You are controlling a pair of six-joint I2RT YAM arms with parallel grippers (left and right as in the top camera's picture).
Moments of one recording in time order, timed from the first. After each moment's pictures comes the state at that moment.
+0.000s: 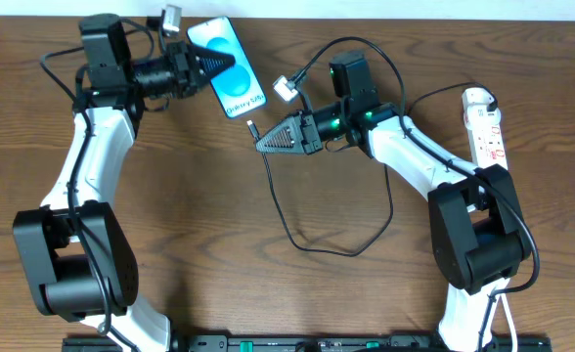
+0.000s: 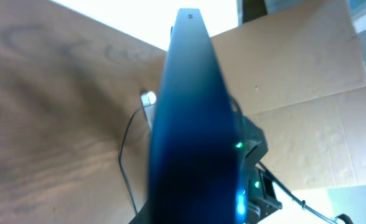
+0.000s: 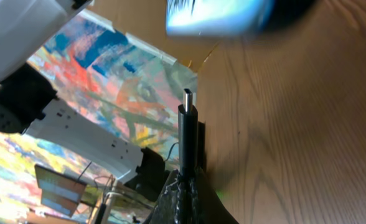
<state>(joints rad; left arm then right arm) 0.10 1.82 1.38 0.01 1.28 -0.76 0.42 2.03 1.40 -0.04 -1.48 0.33</state>
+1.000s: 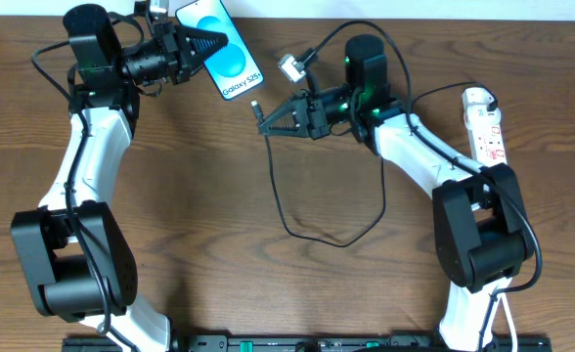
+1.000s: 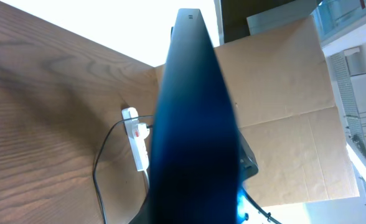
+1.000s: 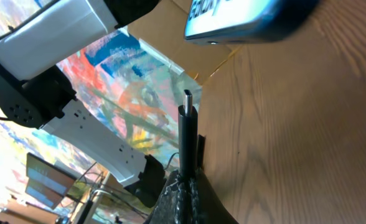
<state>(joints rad) 0.11 1.82 1.38 0.25 1.28 -1.04 0.40 2.03 1.40 0.33 -1.52 0.58</state>
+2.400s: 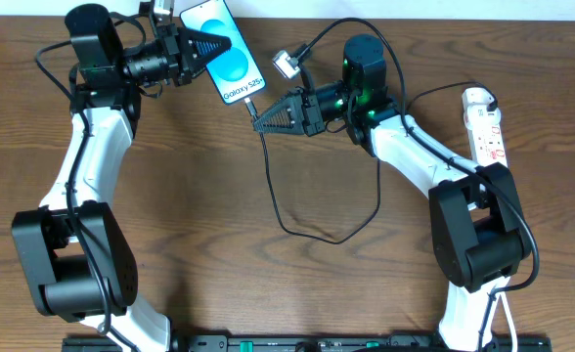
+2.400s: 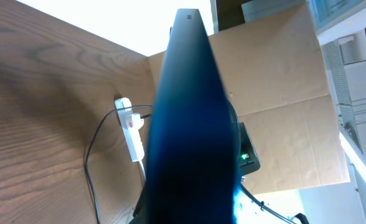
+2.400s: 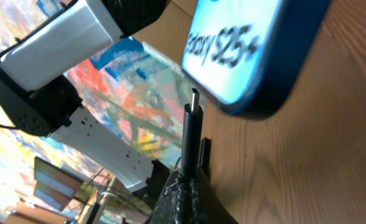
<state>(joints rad) 0.11 1.82 1.38 0.25 1.33 -1.04 0.41 2.04 1.40 0.49 -1.52 0.76</state>
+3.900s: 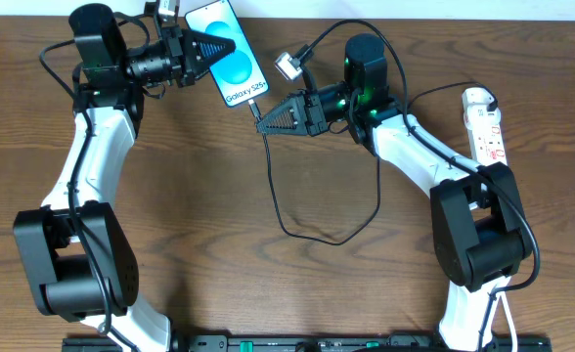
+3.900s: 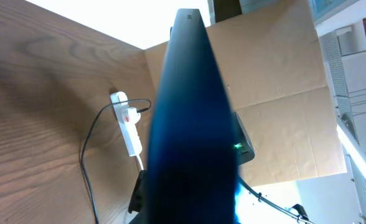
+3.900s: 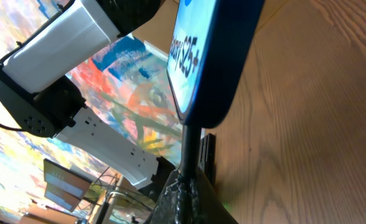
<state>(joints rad) 0.10 1.82 1.38 0.25 1.35 -1.04 0.40 2.04 1.40 0.45 -1.54 0.76</state>
